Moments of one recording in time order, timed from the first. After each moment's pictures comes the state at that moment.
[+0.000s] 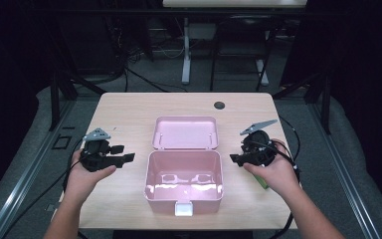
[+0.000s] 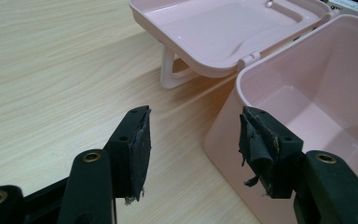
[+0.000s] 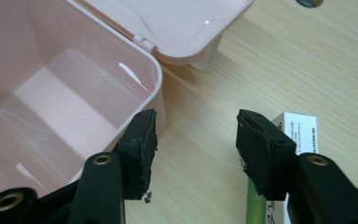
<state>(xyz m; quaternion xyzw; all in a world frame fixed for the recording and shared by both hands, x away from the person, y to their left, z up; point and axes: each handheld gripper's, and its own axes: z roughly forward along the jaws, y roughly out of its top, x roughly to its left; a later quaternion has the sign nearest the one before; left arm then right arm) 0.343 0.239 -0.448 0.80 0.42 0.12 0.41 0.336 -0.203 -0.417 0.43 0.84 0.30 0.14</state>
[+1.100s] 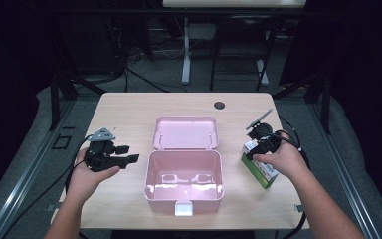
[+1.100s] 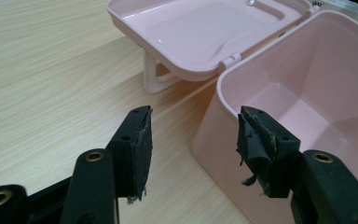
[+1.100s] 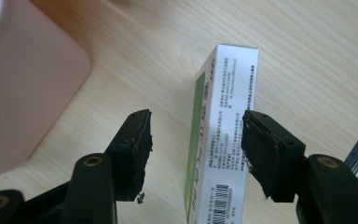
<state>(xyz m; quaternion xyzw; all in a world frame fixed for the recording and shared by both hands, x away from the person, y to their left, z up) 0.343 0.229 -0.448 0.82 0.39 0.11 0.41 0.385 -0.232 -0.439 0.47 0.87 0.14 0.11</state>
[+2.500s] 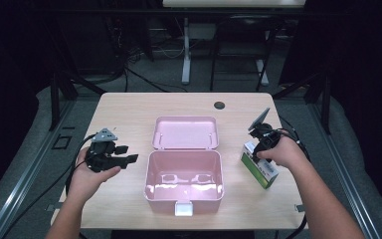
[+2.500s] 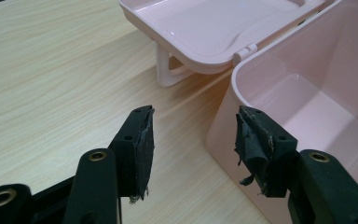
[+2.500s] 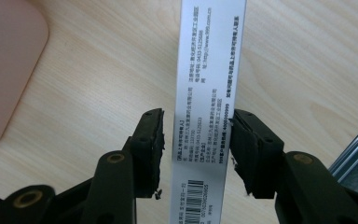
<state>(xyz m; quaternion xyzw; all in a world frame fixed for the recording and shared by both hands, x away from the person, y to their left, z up) 0.344 0.227 -0.449 0.82 0.40 0.14 0.38 0.415 -0.247 -0.463 0.50 0.86 0.06 0.03</state>
